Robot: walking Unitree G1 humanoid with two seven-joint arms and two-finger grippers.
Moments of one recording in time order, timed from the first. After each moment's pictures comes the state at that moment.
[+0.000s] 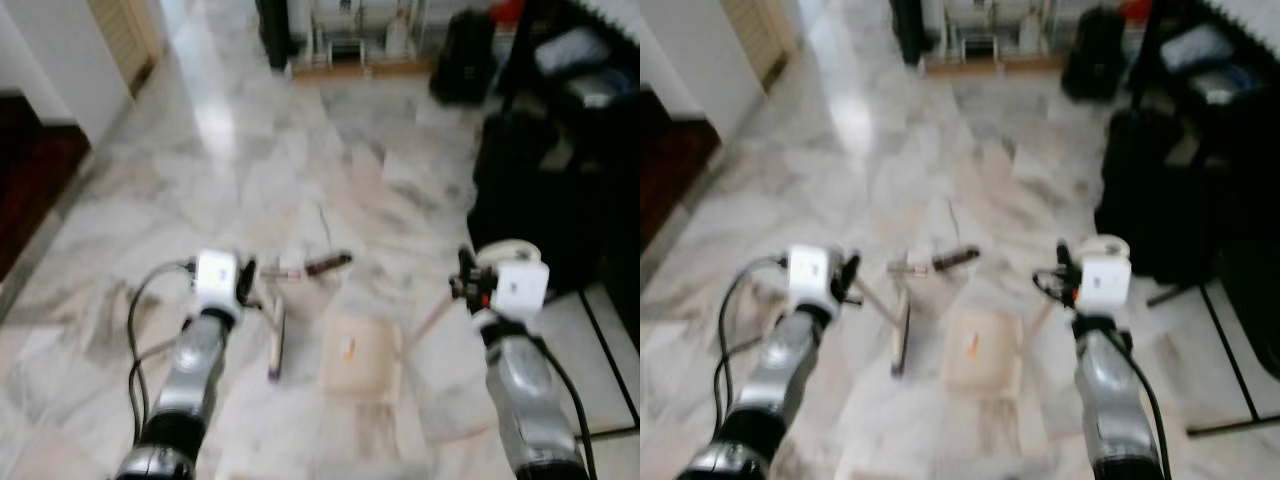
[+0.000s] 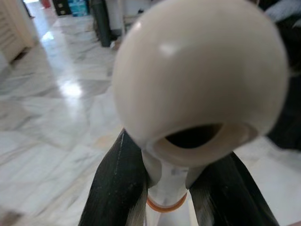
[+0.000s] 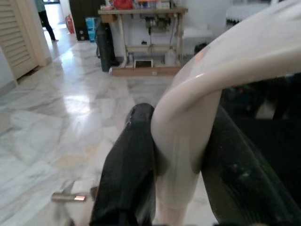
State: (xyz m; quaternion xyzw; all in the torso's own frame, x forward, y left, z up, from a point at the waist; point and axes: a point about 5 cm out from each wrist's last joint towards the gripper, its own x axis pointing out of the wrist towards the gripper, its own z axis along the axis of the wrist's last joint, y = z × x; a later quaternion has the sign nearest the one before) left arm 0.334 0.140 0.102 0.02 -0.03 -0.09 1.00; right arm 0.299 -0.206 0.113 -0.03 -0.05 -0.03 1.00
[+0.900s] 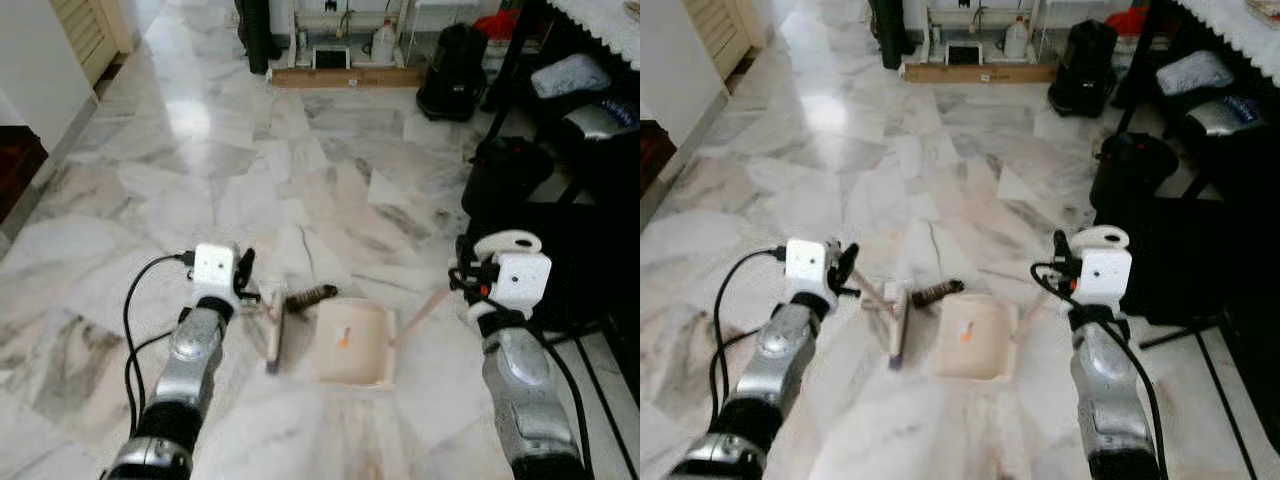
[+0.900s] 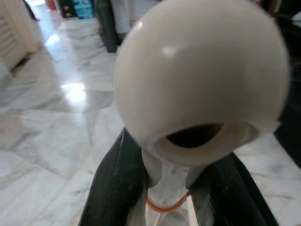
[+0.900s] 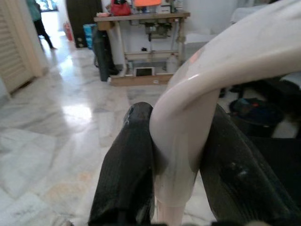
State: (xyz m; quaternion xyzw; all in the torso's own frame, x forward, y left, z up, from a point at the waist) left arm 0.339 0.155 0.111 0.03 -0.05 -0.06 1.00; right arm 0.304 -0.195 0.125 -0.02 -0.08 -0.01 1.00
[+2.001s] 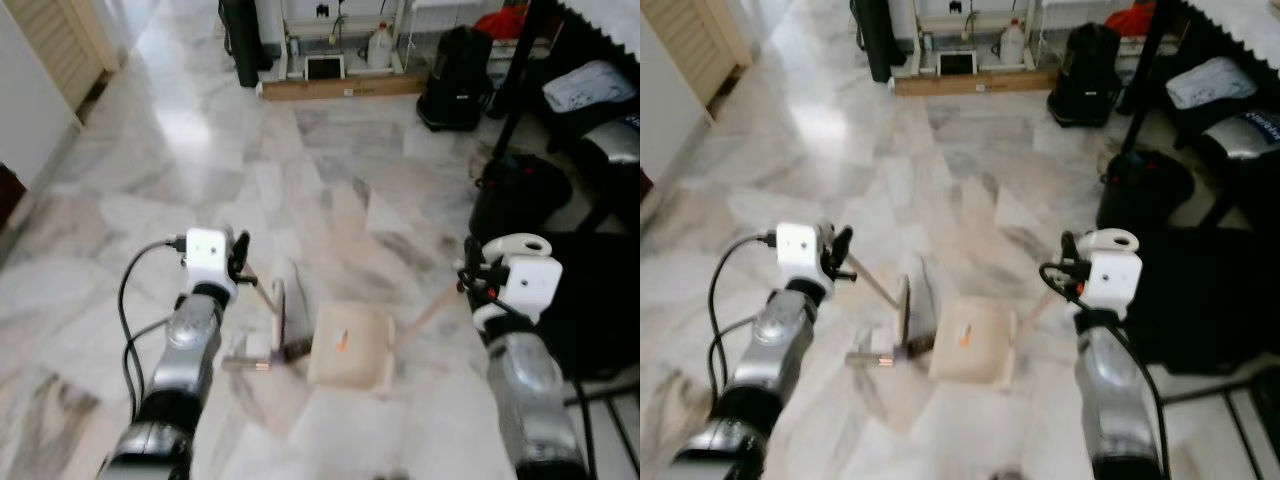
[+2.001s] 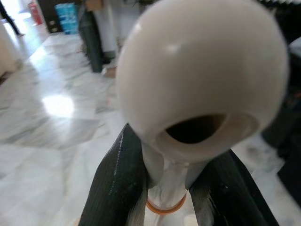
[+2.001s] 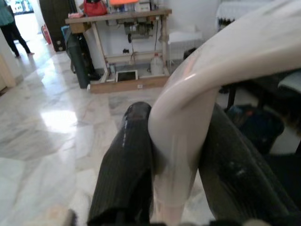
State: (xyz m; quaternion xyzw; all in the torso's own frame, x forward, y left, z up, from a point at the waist) left arm 0.348 0.145 0.131 0.01 -0.08 -0.07 0.99; right arm 0.296 -0.206 0.121 -0.01 -0.07 -0.03 1.00
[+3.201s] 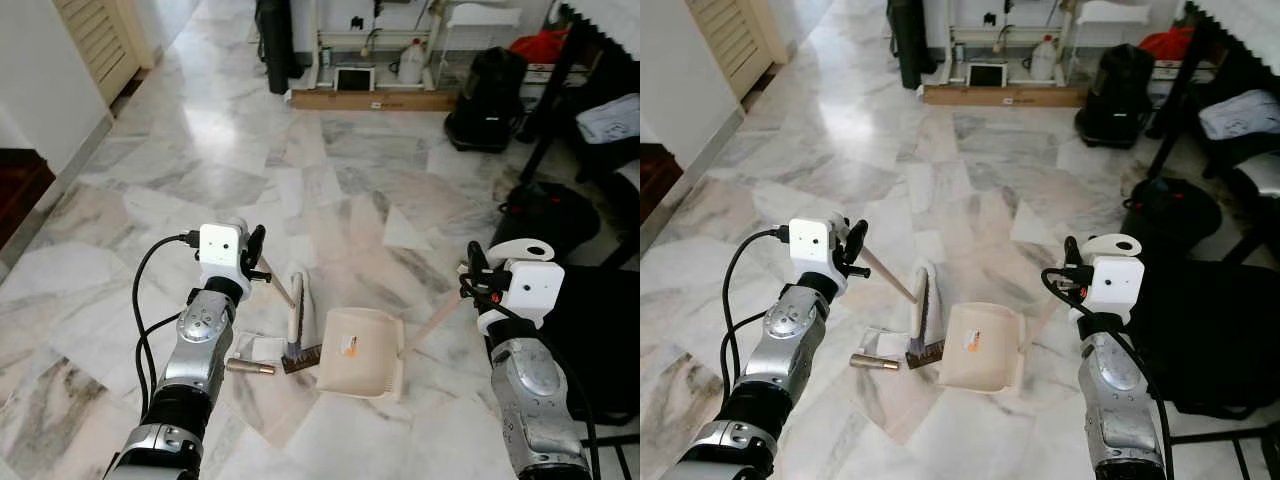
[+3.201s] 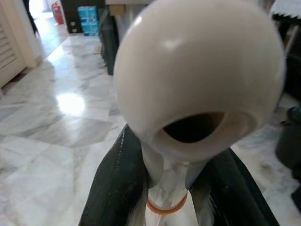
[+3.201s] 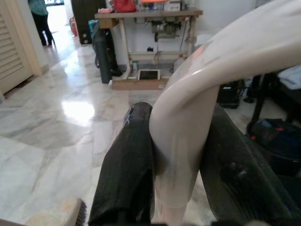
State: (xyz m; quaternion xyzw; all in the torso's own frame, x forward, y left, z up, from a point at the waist) left arm 0.348 0.145 0.135 0.01 -0.09 -0.08 0.99; right arm 0.295 -0.202 0.119 -0.01 -0.07 -0.02 1.00
